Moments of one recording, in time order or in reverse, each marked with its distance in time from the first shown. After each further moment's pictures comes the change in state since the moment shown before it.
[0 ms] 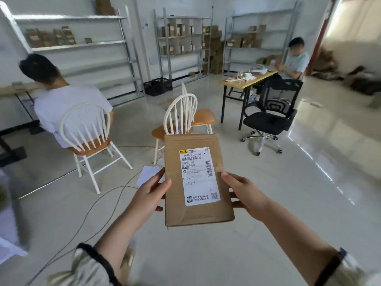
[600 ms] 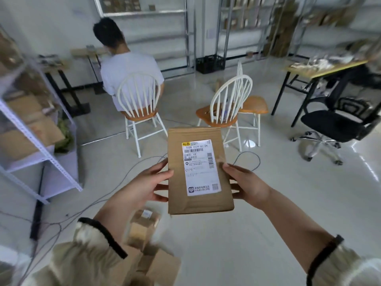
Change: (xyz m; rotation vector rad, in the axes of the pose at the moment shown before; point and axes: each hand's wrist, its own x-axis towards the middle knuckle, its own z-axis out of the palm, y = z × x) left_hand -0.002 -0.043 -0.088 -0.277 0.065 -0.286; right_hand 0.075 -0.001 0.085 -0.054 -0.315 0.092
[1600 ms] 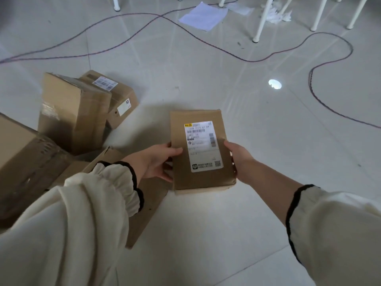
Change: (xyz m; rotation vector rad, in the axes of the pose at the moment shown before) left_hand 0.446 -0.780 -0.043 -0.092 0.036 -0.486; right_hand 0.483 0.755 0.040 -0.018 0.141 0.443
